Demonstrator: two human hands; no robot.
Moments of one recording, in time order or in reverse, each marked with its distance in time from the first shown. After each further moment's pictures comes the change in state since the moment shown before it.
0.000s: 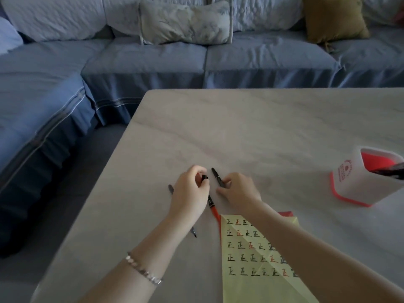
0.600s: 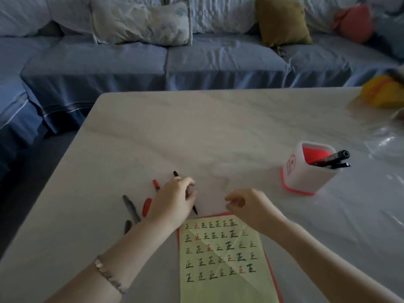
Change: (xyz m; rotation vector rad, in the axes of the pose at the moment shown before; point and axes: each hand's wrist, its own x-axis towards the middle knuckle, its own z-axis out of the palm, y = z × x) left_hand -0.002 0.021 0.037 0.321 -0.291 0.324; right_hand -0.059 0.075 -0.075 0.073 -0.042 -0.060
